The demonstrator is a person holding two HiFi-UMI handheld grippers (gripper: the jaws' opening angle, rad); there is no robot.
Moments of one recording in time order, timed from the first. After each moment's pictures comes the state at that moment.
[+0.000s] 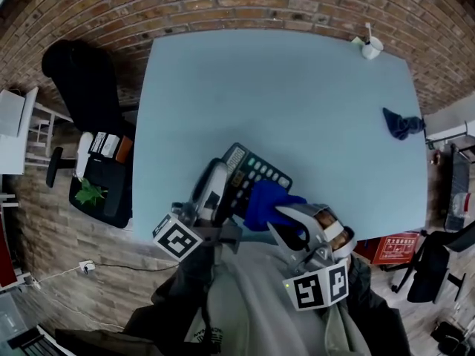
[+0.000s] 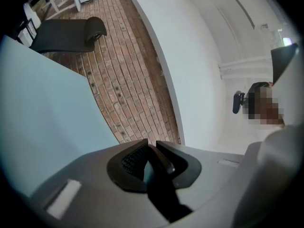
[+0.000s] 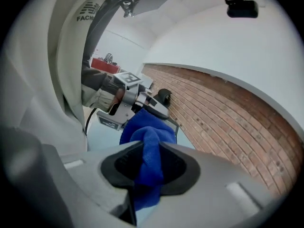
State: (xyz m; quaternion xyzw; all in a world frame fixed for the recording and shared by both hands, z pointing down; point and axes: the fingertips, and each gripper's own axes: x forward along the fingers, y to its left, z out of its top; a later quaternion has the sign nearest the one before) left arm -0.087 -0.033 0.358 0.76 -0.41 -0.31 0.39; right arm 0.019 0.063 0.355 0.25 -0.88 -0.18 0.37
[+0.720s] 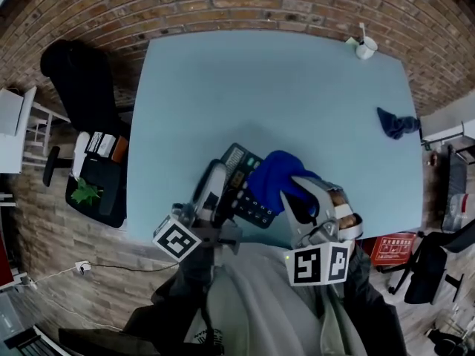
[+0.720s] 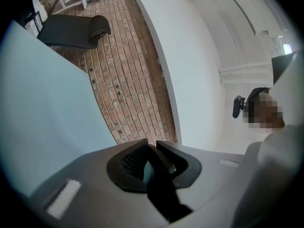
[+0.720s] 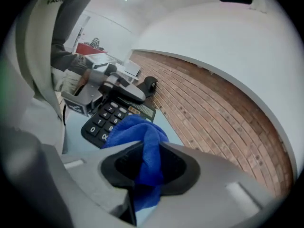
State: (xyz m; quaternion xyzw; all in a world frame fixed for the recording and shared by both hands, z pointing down) left arm -0.069 -0.025 0.358 0.75 -0.41 -0.34 0.40; right arm 0.063 0.014 0.353 0.34 -0.82 -0.19 0.41
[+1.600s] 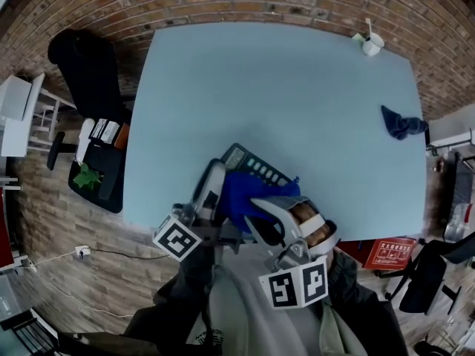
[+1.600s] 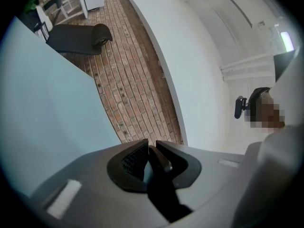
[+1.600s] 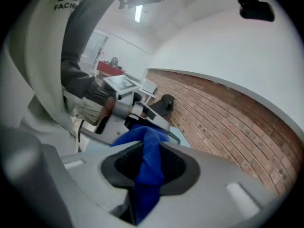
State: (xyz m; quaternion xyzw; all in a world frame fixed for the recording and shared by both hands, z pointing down) left arm -0.049 -0.001 0.366 0.73 -0.45 -0.33 0.39; right arm 0.023 0.077 0.348 0.22 -0.89 -0.21 0.34
